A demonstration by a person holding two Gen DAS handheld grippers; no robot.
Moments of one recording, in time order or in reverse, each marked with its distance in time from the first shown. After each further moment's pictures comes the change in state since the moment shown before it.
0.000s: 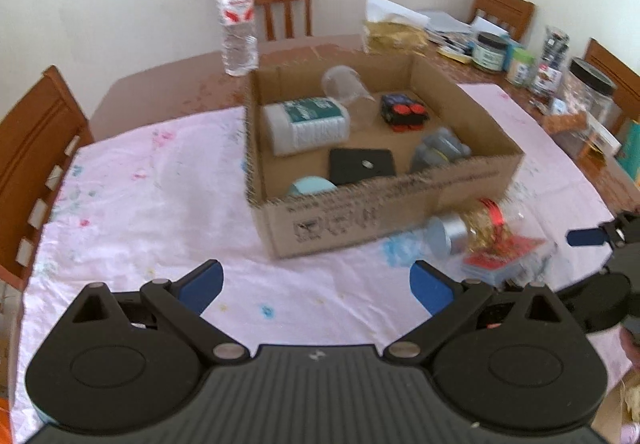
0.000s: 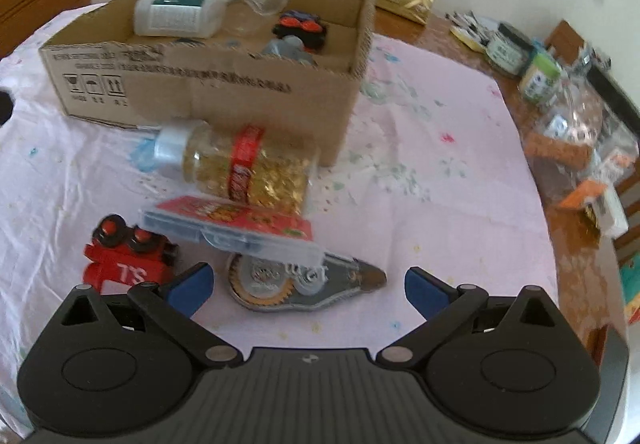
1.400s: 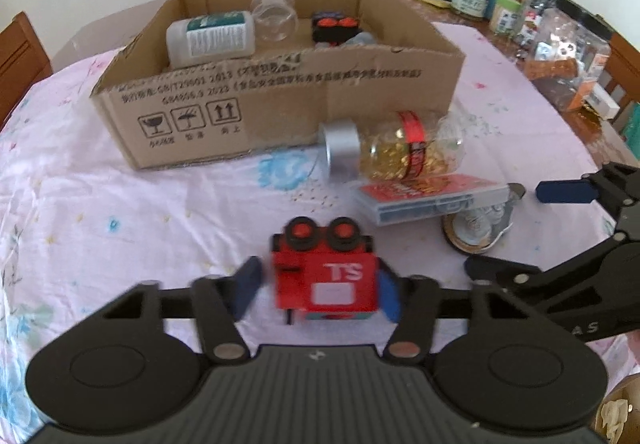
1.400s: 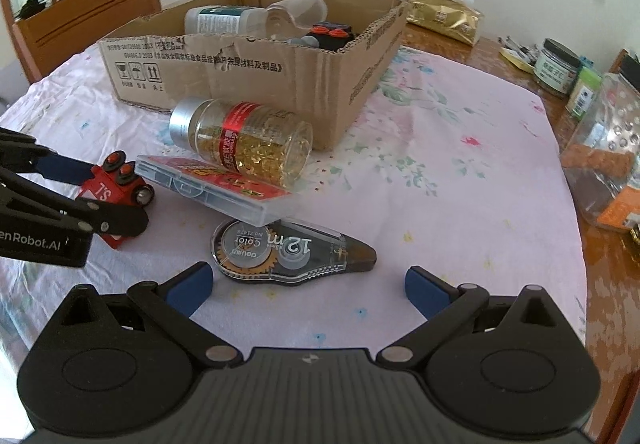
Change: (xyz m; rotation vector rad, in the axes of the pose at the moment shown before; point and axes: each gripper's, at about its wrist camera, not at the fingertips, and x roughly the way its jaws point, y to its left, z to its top) left arm 0.049 -0.098 -0.042 -0.077 0.100 0.003; right arm 0.005 -0.051 -0.032 -0.109 -0.117 0.230
